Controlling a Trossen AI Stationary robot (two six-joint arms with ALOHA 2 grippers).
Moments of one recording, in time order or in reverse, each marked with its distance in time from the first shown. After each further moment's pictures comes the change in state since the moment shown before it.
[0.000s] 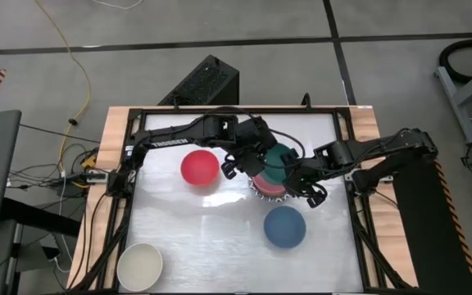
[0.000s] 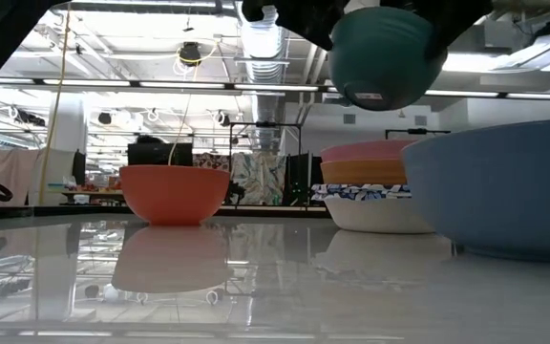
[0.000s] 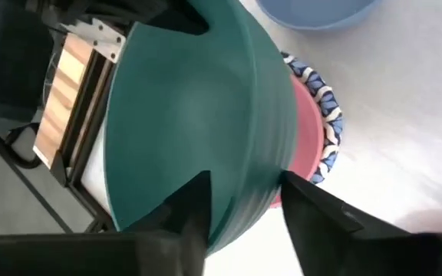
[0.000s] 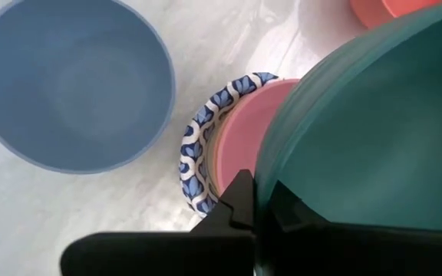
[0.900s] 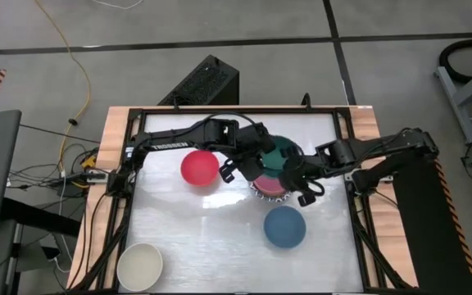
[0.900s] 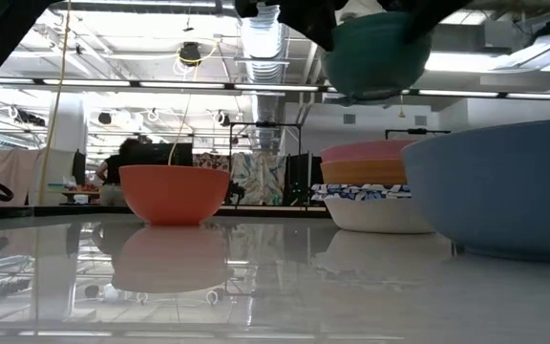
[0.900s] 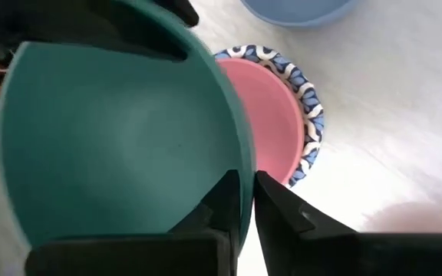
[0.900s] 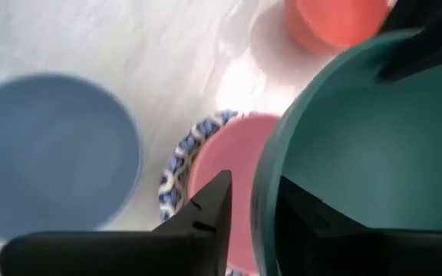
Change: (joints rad) left arm -0.018 0.002 0.001 -0.040 -0.045 -0.030; right arm 0.001 -0.017 0.000 0.131 0.051 0.142
